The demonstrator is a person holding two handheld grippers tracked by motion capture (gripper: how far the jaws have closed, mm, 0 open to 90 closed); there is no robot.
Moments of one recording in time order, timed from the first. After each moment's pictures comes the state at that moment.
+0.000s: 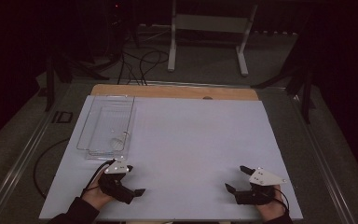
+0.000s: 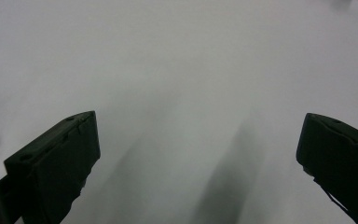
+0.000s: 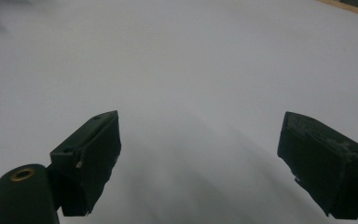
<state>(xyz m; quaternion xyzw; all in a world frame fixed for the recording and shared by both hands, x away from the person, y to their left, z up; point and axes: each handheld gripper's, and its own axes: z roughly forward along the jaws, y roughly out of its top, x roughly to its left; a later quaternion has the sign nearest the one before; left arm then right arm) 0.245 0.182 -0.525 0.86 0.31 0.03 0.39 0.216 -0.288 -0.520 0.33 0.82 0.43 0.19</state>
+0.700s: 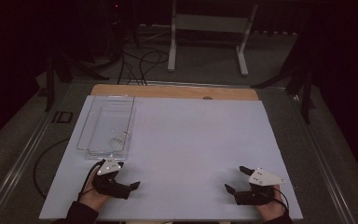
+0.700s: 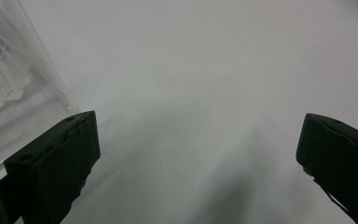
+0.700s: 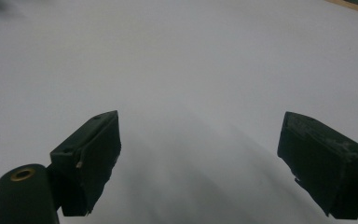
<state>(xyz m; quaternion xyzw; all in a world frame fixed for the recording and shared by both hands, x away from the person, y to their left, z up) 0.242 0.199 -0.531 0.83 0.37 0.09 0.42 0.216 -0.287 -0.521 0.33 0.82 0.43 0.19</state>
